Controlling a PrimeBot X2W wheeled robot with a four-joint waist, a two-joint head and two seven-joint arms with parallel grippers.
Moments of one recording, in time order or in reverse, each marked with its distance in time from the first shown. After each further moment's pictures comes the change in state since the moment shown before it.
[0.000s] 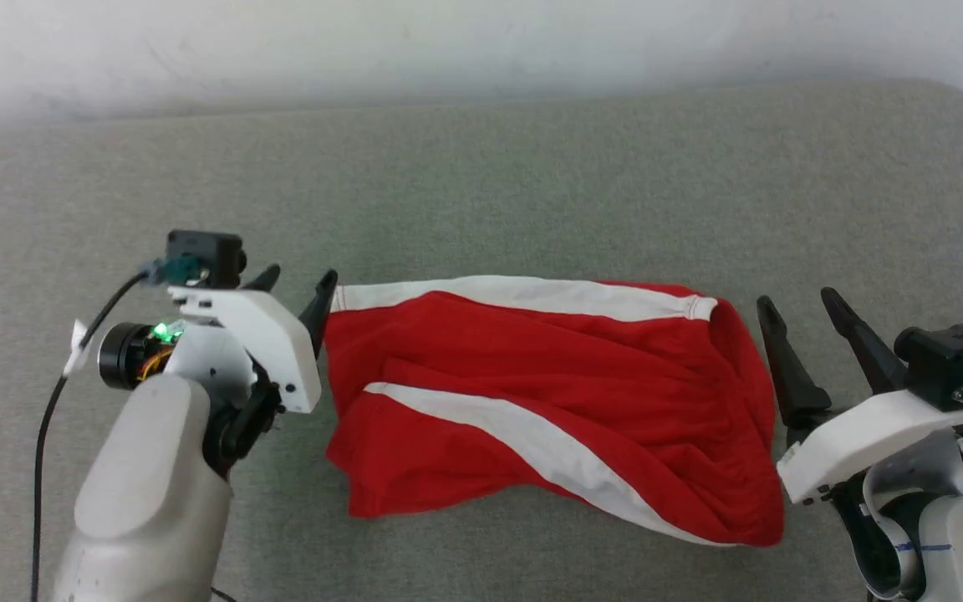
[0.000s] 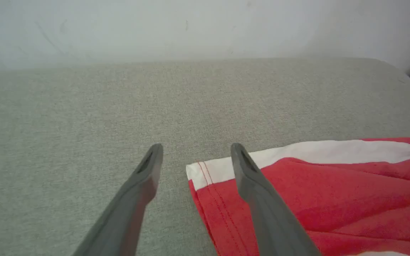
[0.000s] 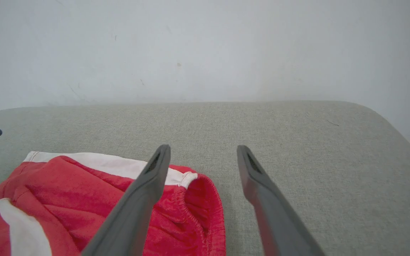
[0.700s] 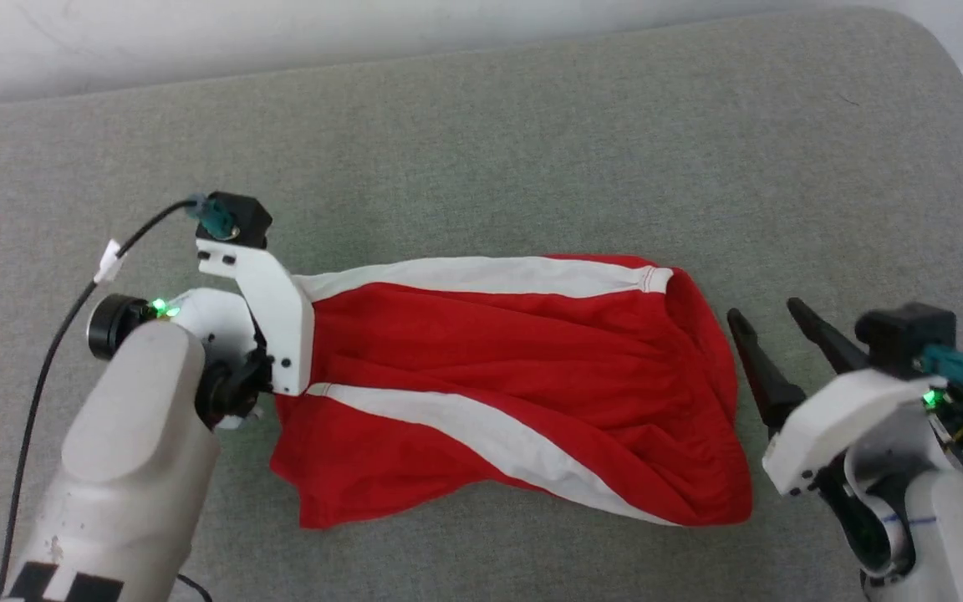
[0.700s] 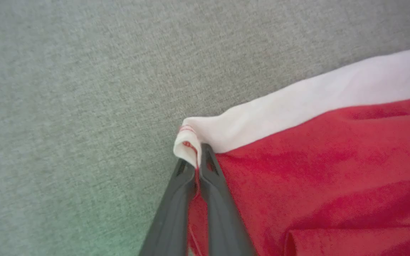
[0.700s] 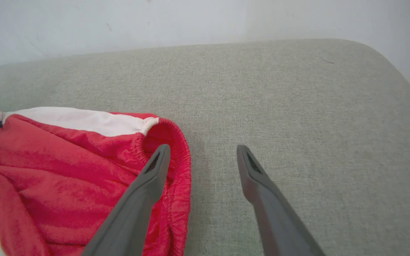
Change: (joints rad) left arm -0.175 0.078 -0.169 0.158 -0.051 -0.002 0.406; right arm -0.044 -0.029 0.047 0.062 0.045 0.000 0.092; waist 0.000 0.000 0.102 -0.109
